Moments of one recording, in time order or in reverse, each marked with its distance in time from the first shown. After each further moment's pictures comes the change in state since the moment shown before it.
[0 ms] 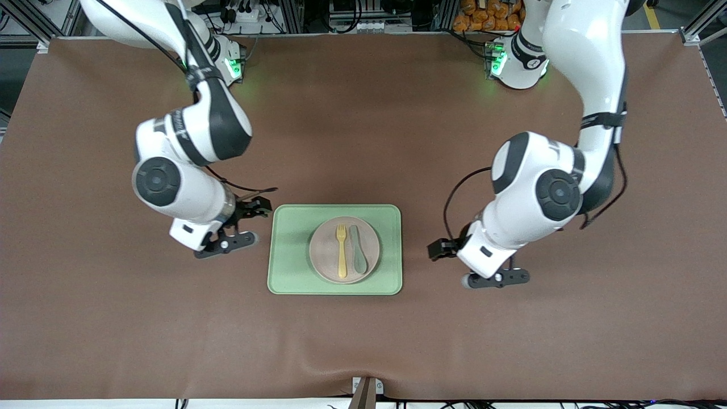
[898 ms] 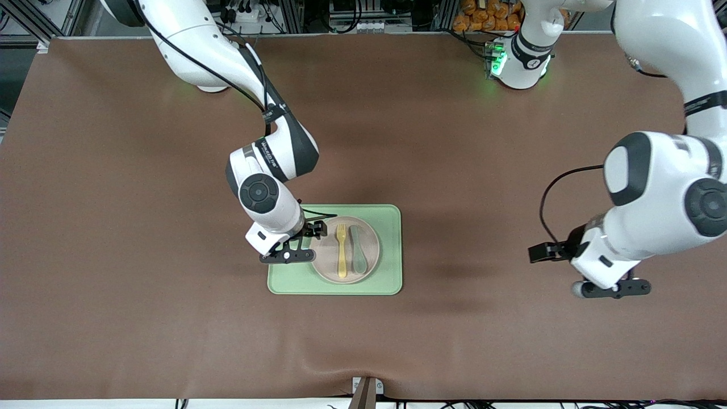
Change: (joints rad) left arm 0.232 -0.090 0.003 -0.020 0.075 -0.181 0.272; right arm 0.128 0.215 -0.003 0.048 0.000 0.296 0.335
